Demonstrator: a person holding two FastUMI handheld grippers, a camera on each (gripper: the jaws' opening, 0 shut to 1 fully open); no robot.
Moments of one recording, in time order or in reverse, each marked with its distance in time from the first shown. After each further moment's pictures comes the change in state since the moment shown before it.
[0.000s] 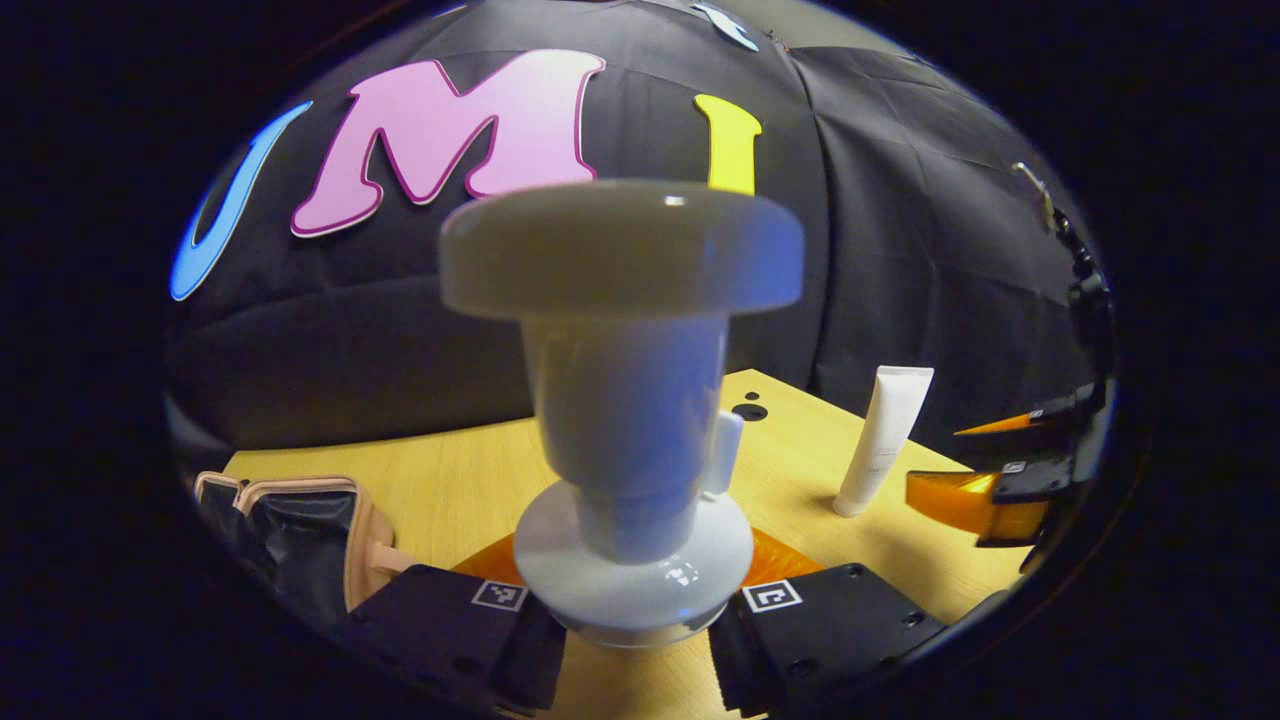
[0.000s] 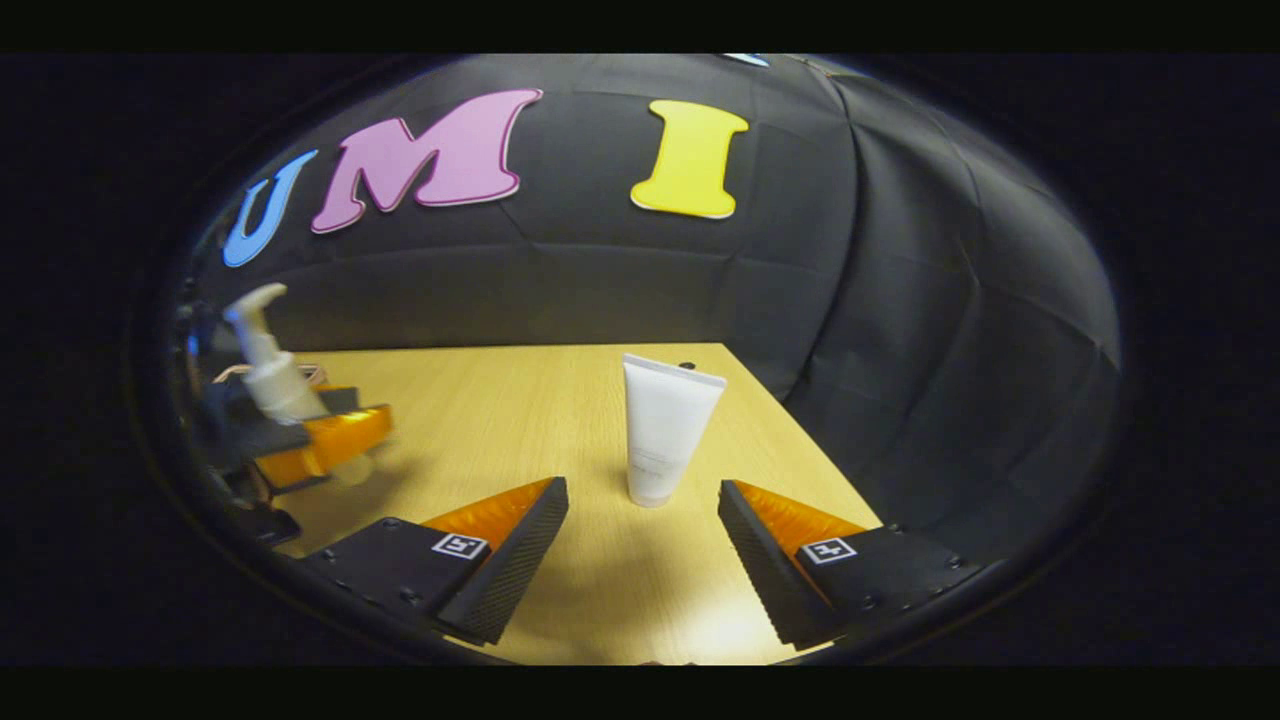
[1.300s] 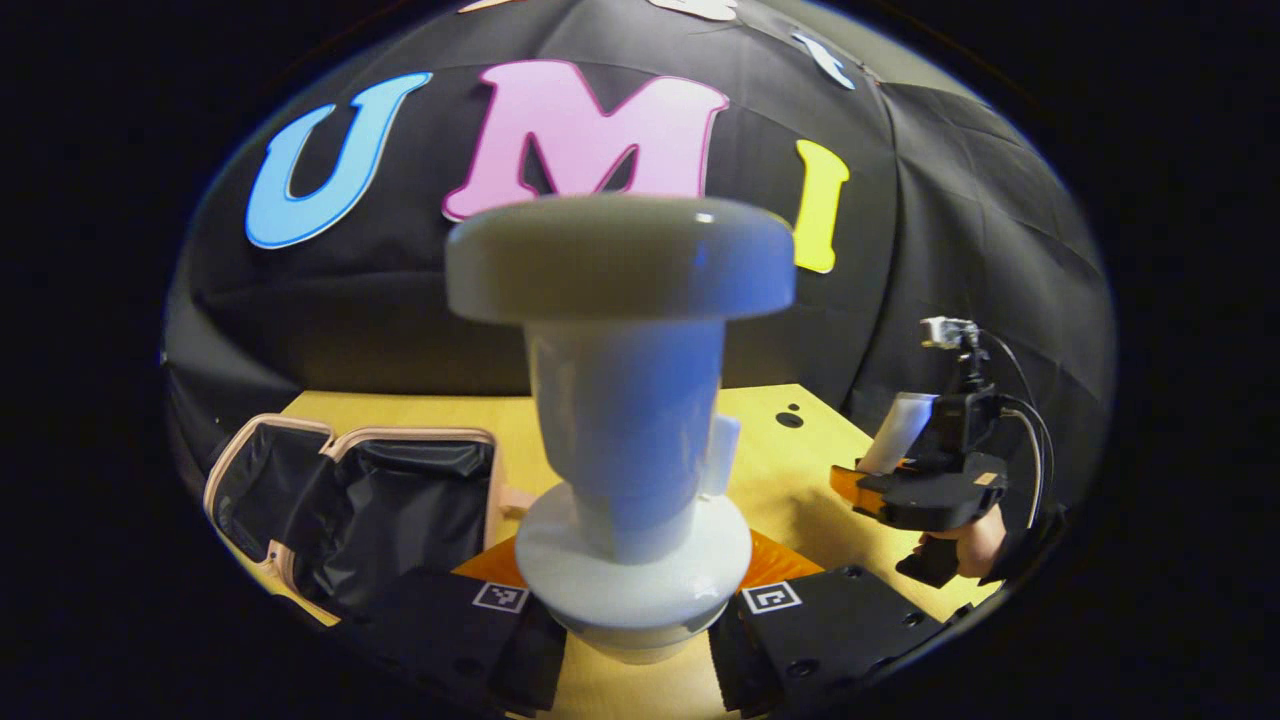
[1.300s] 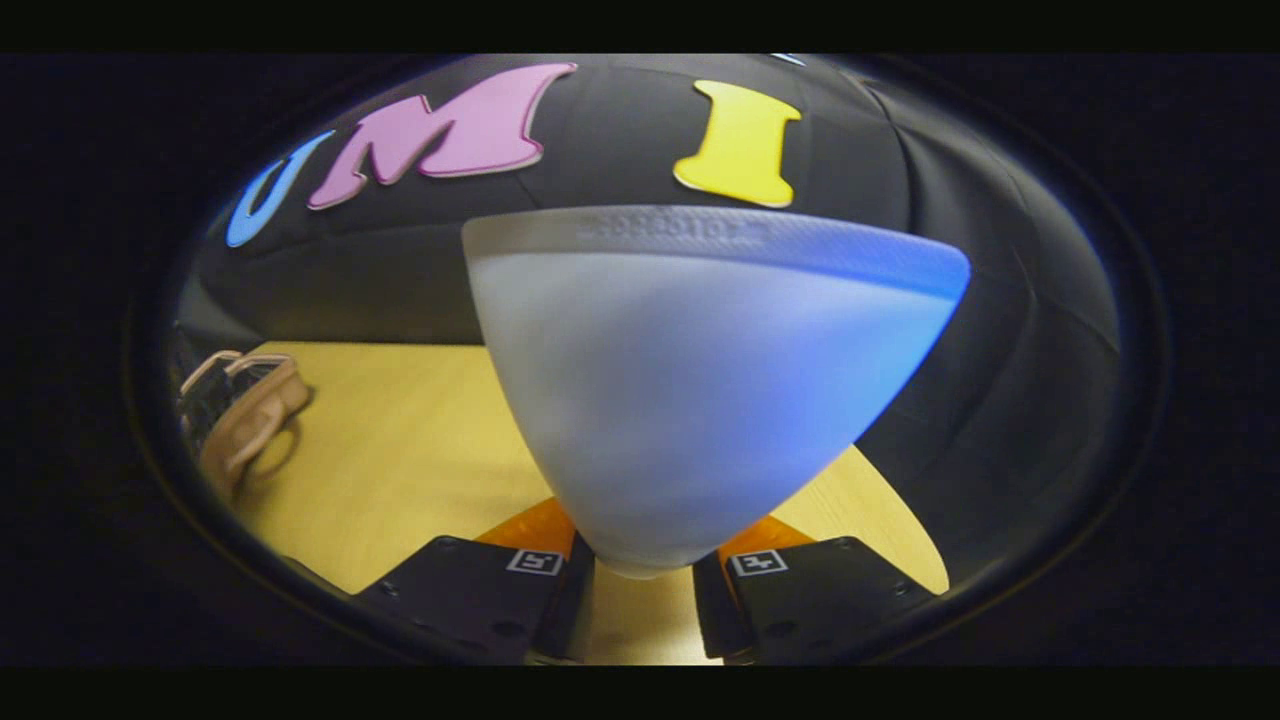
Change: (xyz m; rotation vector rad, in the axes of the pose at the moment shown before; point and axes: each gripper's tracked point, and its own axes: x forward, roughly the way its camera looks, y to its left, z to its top) left arm -0.115 0.077 -0.002 -0.213 0.081 0.143; right arm 0.047 0.058 0.029 -0.077 -0.088 0.118
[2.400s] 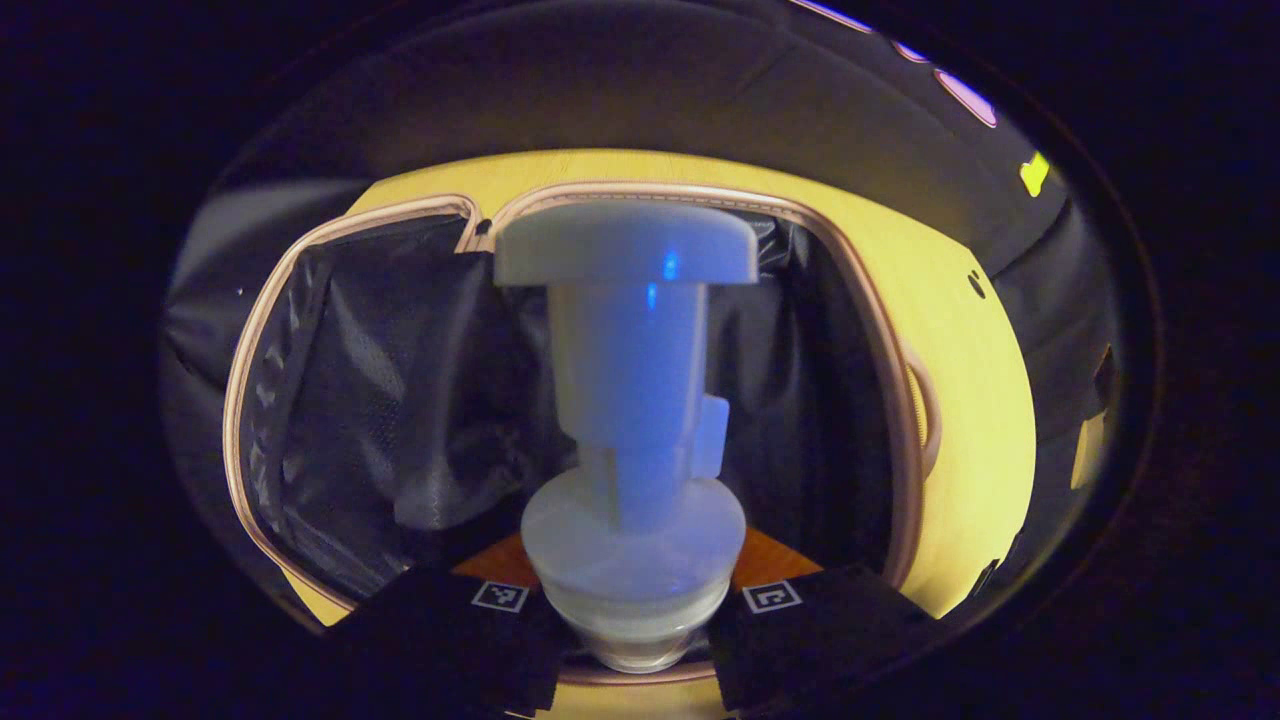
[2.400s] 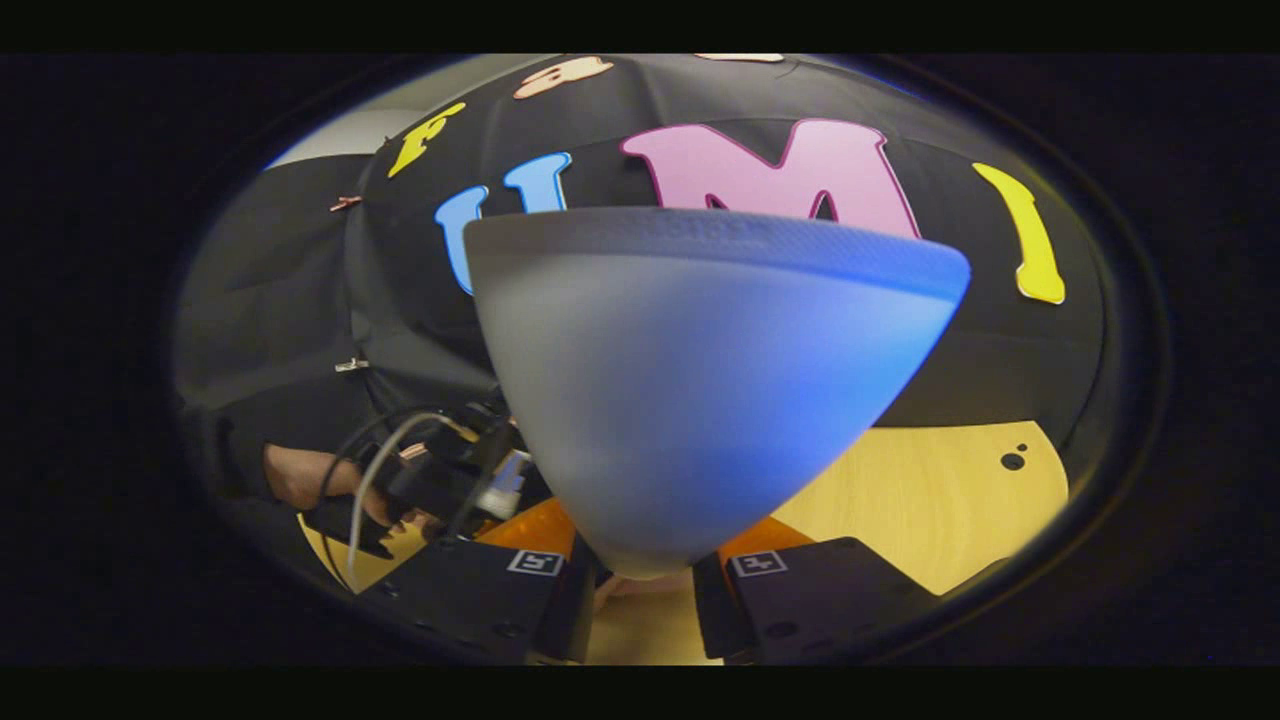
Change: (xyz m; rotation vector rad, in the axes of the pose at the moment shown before) left arm 0.031 0.243 -0.127 -0.132 0.820 0.167; right arm -0.119 0.344 0.101 0.045 -0.104 0.599
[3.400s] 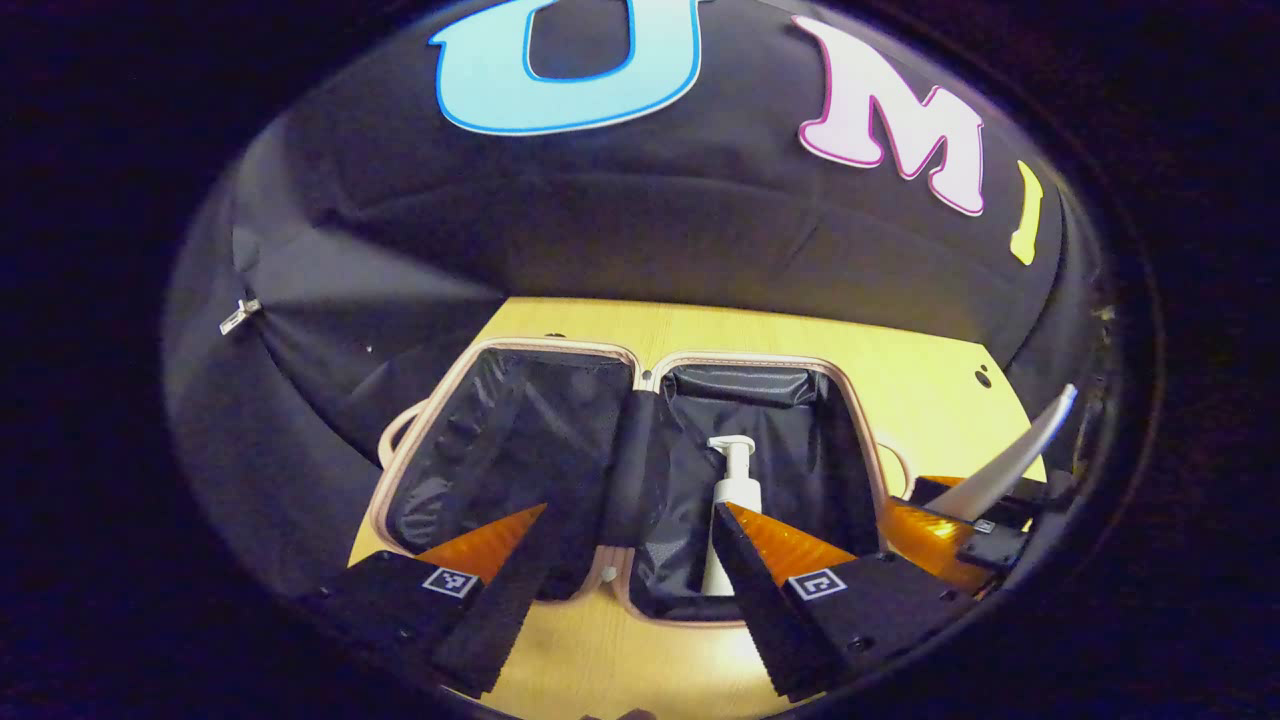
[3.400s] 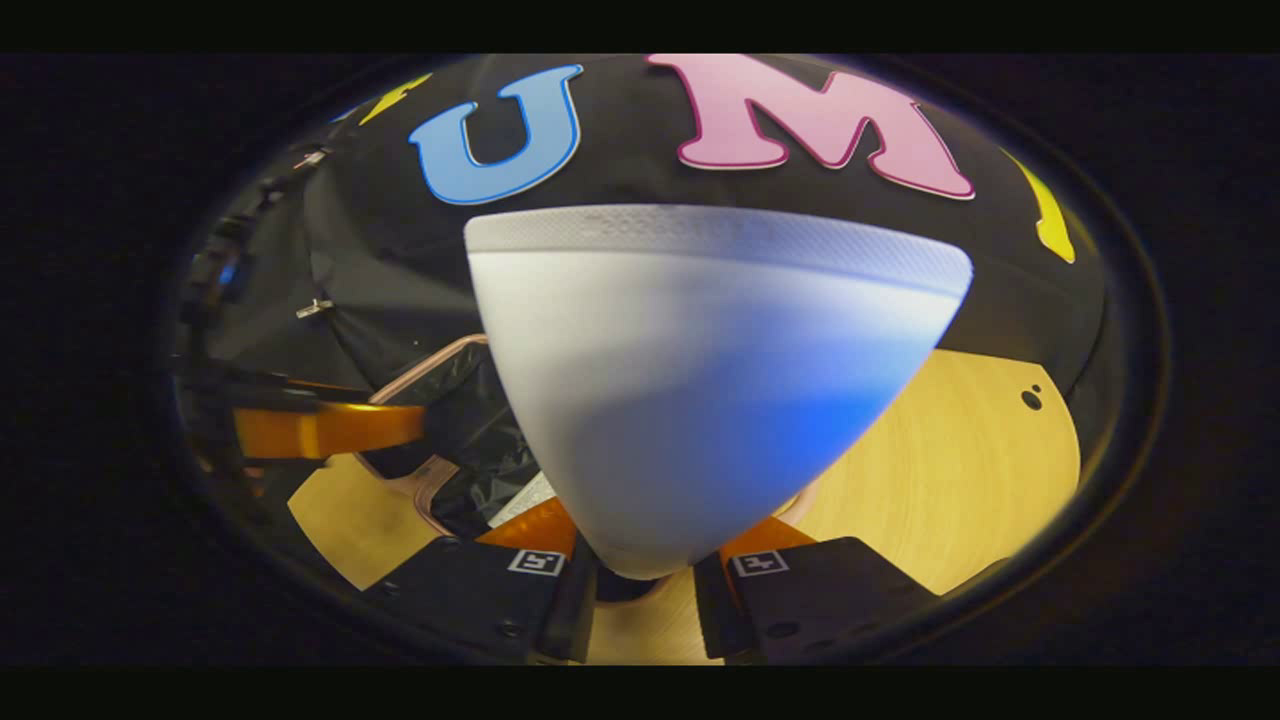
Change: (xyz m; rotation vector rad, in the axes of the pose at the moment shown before) left arm -0.190 0.050 0.004 -0.062 -0.548 0.129; right arm 0.044 0.051 -0.098 0.020 0.314 -0.111
